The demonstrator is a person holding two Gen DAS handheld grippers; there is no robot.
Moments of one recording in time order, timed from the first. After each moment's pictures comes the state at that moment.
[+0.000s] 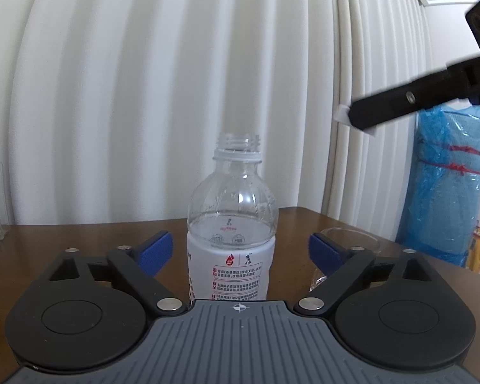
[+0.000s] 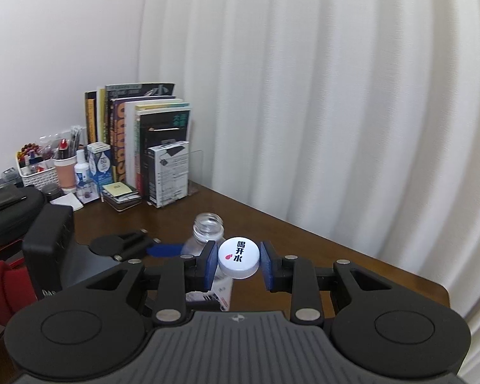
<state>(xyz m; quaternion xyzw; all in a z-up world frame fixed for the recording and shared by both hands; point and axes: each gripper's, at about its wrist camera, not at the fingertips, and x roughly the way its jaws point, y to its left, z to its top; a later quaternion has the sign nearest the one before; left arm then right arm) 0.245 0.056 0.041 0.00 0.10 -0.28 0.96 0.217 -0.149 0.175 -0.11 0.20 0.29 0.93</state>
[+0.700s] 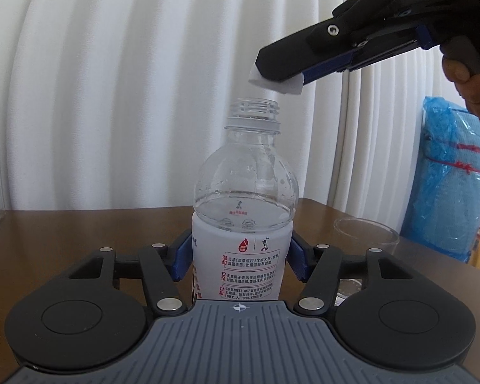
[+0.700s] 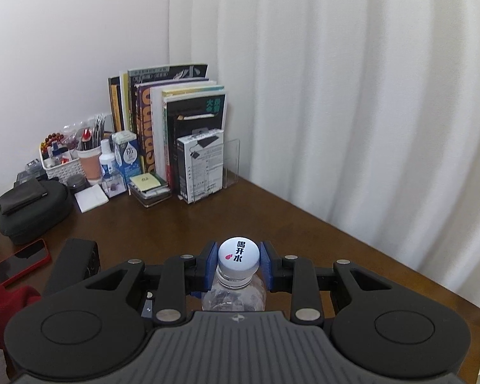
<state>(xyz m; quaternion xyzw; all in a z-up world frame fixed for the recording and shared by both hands) 0.266 0.054 0.029 -0.01 0.11 -0.27 0.95 0.267 -0.110 0.187 -0.12 0.26 0.35 0.89</state>
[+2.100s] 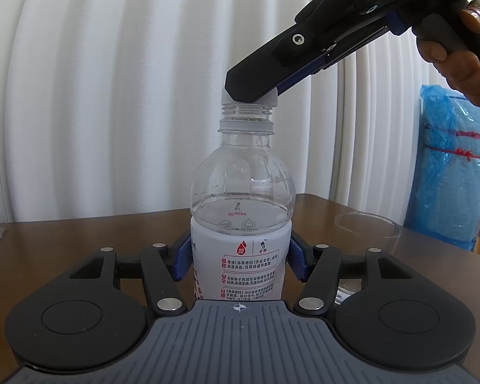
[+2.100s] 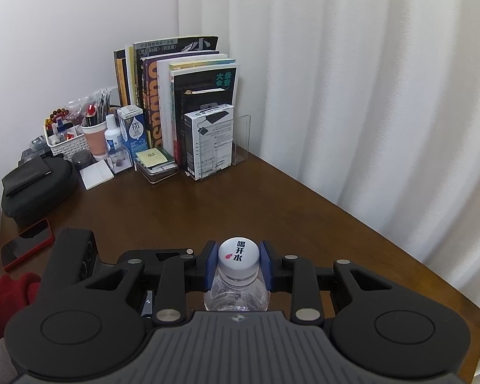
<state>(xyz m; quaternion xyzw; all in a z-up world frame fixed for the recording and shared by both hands) 0.255 0.053 0.032 0.01 0.11 -0.27 0.96 0.283 -0.092 0.189 -0.16 0.31 0.36 0.87</state>
